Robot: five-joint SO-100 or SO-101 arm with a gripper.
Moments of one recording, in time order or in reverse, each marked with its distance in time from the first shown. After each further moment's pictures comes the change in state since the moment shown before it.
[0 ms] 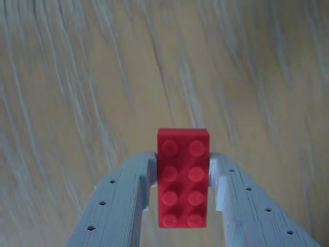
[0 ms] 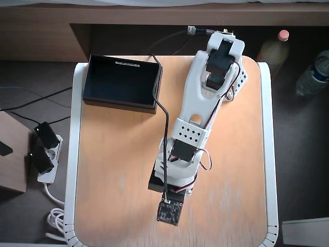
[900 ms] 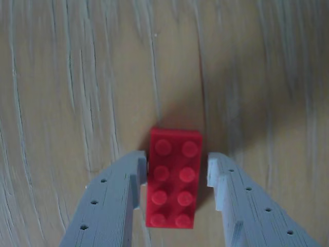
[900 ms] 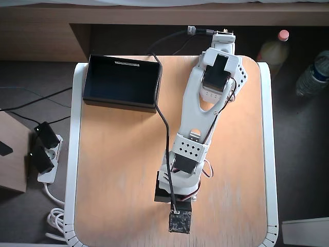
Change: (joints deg) arm -1.8 -14.0 0.0 -12.2 7.6
